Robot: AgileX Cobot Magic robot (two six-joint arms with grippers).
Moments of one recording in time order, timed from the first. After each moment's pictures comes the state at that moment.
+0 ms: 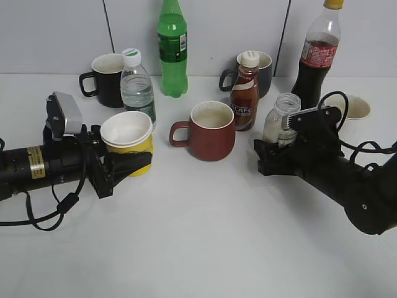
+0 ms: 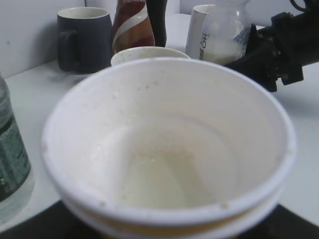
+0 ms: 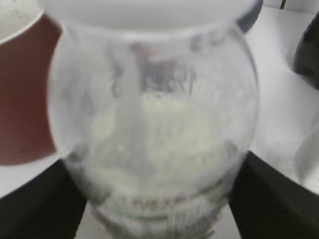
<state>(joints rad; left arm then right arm) -0.16 2.07 -0.67 0.99 -1.20 -0.27 0.37 2.12 -0.60 0.01 -1.07 -0.01</state>
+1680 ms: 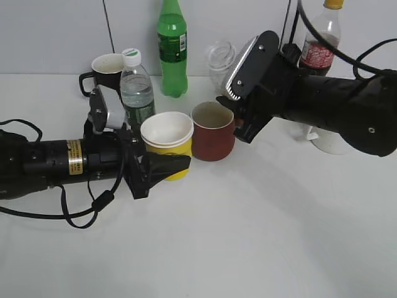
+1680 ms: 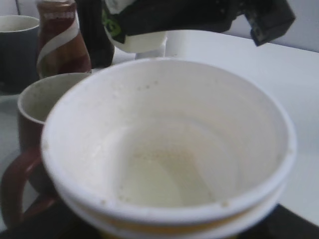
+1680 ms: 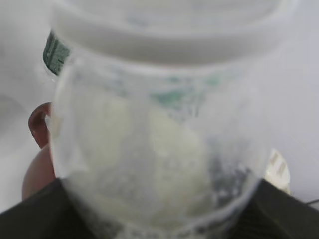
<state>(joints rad) -0.34 2.04 -0.74 0.99 -1.12 -0.41 0.49 1.78 -0.83 -0.27 -0.53 -0.47</state>
